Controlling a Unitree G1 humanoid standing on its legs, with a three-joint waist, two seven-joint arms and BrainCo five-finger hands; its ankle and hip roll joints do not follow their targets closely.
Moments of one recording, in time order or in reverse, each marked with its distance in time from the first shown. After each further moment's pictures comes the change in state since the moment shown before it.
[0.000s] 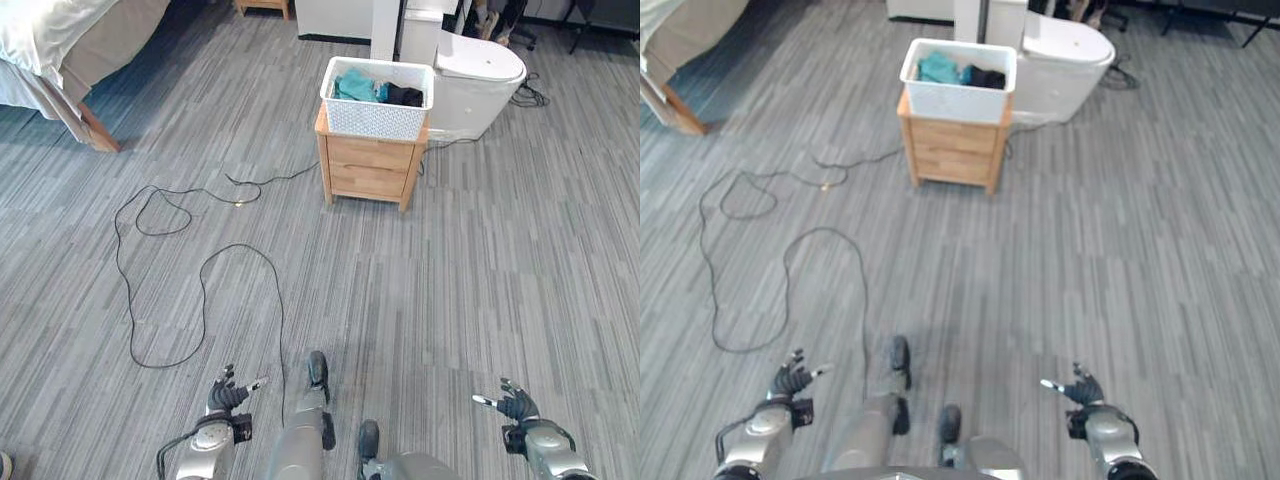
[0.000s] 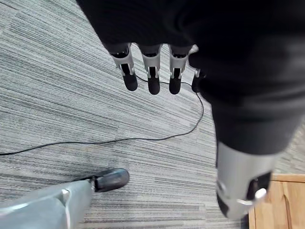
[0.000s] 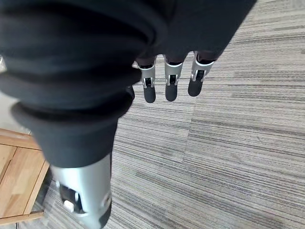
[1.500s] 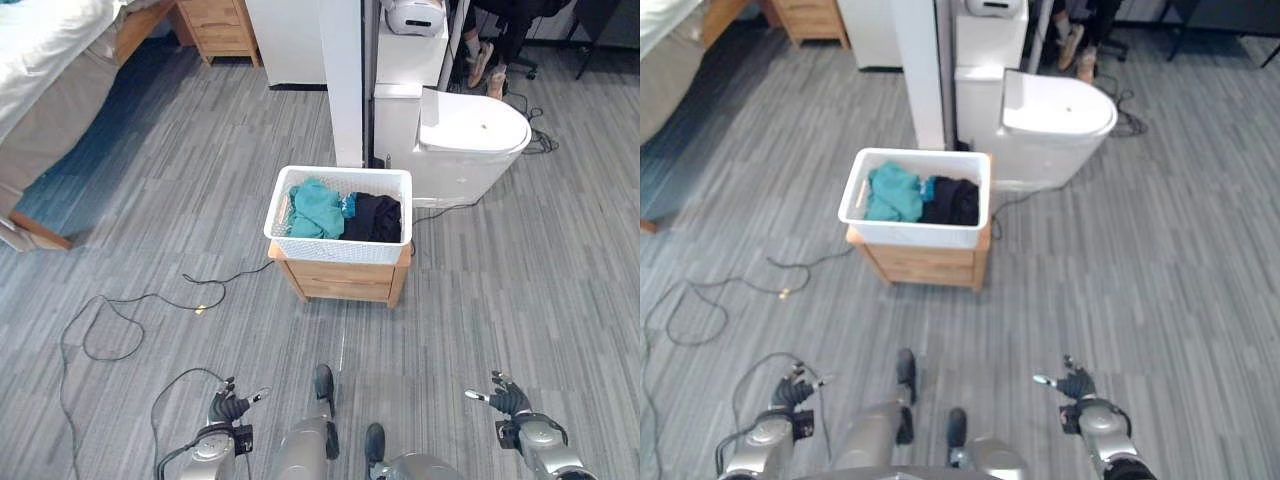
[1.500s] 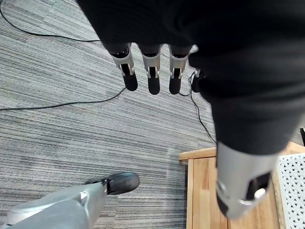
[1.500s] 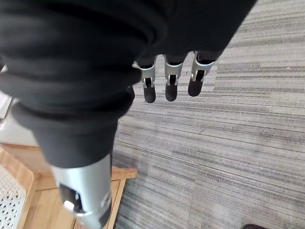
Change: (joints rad) left arm 0.007 -0.018 -0.007 0.041 0.007 0.015 -0.001; right arm 0.002 0.002 0.034 -0.031 -0.011 0.015 0.004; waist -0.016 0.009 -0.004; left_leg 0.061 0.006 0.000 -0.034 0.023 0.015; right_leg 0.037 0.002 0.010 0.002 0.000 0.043
